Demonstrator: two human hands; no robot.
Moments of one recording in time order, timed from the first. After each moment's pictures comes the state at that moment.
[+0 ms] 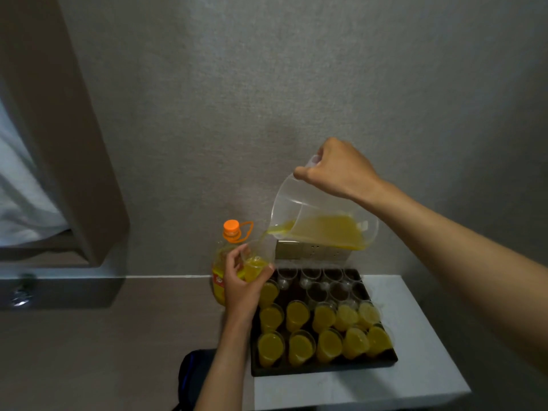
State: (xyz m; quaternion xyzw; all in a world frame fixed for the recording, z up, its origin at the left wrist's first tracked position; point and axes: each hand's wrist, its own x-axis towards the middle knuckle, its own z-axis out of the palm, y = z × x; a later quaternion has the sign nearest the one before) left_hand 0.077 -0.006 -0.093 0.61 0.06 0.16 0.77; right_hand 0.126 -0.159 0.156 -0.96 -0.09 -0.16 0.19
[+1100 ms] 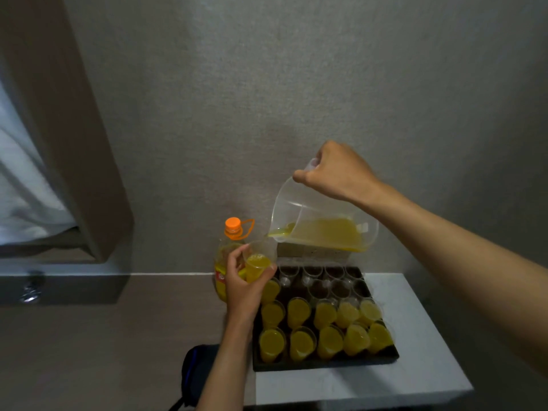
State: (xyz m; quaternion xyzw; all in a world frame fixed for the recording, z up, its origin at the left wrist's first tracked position) left_hand 0.062 -0.007 -0.088 0.62 0.07 0.15 0.77; right_hand 0.119 -0.162 0.150 -0.96 -0.11 -0.15 0.20
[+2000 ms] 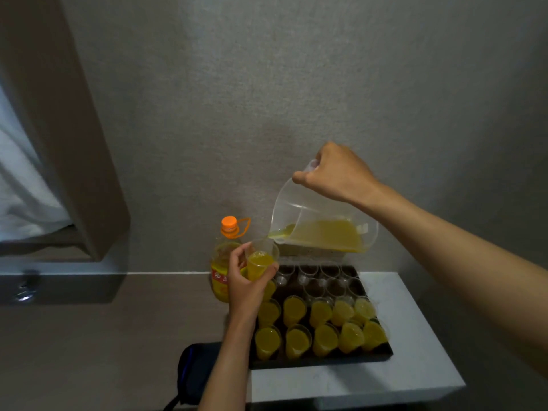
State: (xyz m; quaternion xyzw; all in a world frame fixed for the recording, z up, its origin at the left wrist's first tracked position) left_hand 0.055 -0.019 -0.082 0.62 0.06 0.15 0.76; right_hand 0.108 -0.167 0.152 -0.97 -0.09 -0.15 0.19
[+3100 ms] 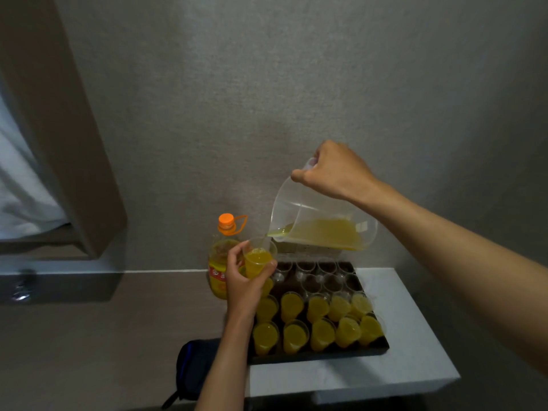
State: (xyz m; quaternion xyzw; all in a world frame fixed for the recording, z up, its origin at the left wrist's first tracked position) left_hand 0.049 -0.022 -0.082 0.62 0.06 0.15 0.77; right_hand 0.101 -0.171 0.151 -0.97 -0.07 -0.14 0.19
